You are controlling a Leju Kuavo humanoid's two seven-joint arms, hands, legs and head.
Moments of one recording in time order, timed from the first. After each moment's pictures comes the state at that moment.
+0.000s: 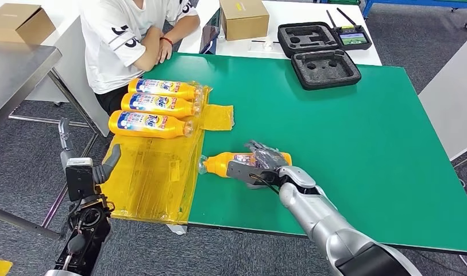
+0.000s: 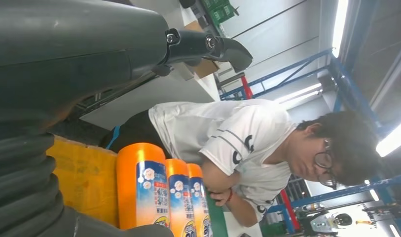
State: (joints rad) left arm -0.20 0.05 -0.02 -1.27 -0.16 0.54 -0.68; right arm -0.72 0.11 0.59 -0.49 0.94 -0.14 -0.15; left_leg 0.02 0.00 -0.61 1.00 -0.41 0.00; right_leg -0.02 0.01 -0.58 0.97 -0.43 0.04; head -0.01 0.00
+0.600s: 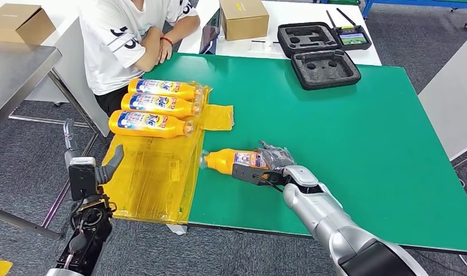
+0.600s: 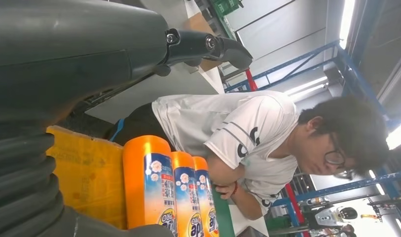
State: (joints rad) left arm -0.21 0.06 -0.04 -1.24 -0.14 0.53 -0.67; right arm -0.74 0.09 0.64 -0.45 1.00 -0.13 -0.05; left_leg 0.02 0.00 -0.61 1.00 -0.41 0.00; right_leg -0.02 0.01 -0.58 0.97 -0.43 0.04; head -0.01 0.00
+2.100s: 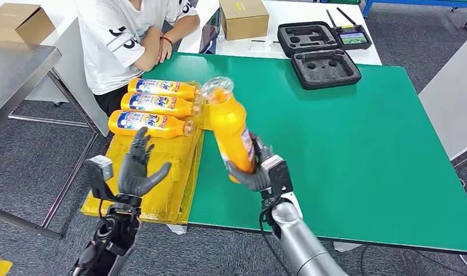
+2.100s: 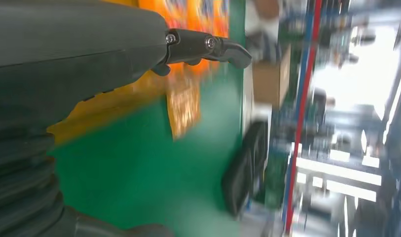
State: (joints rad) left arm -0.15 0.02 -0.25 -1.40 0.23 -0.02 -0.45; right arm -0.42 0.19 0.44 -0.87 0.15 -0.18 -0.70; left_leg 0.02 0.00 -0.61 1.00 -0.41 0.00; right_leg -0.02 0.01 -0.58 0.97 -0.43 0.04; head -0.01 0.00
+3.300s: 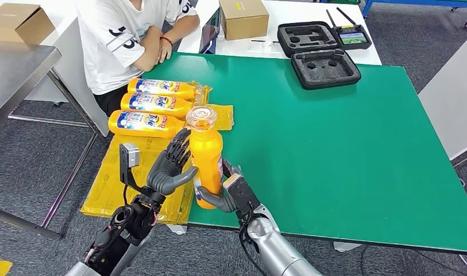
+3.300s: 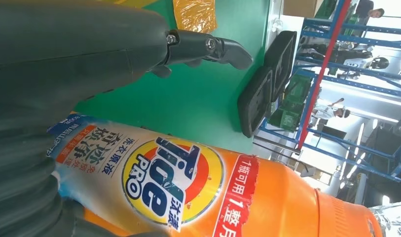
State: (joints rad) left arm -0.27 0.03 -0.42 -1.26 0.44 -0.21 -0.38; right arm -0.44 0.28 0.56 -0.65 0.21 -0.19 -0.70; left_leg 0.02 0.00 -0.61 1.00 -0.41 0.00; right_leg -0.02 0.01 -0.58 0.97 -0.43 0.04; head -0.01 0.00
